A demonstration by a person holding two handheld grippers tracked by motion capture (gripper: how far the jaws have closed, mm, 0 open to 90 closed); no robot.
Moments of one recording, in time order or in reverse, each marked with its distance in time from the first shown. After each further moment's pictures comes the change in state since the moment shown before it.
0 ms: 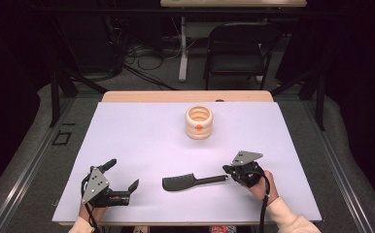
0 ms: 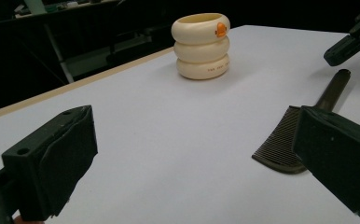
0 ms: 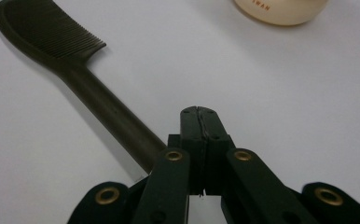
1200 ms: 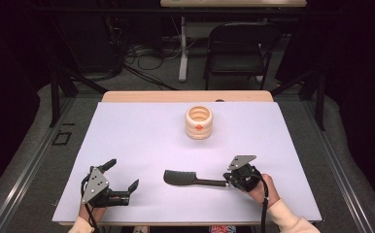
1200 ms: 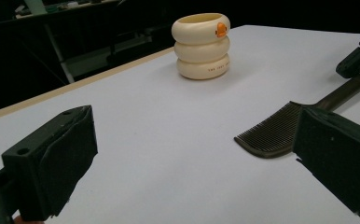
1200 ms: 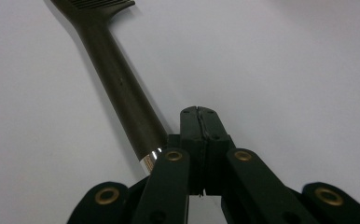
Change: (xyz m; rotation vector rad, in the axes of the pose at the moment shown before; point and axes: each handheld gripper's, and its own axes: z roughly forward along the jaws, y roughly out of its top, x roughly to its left) left arm 0.000 0.000 0.000 -0.001 0.003 0.002; right arm 0.011 -0.001 0.001 0.140 0.035 -0.003
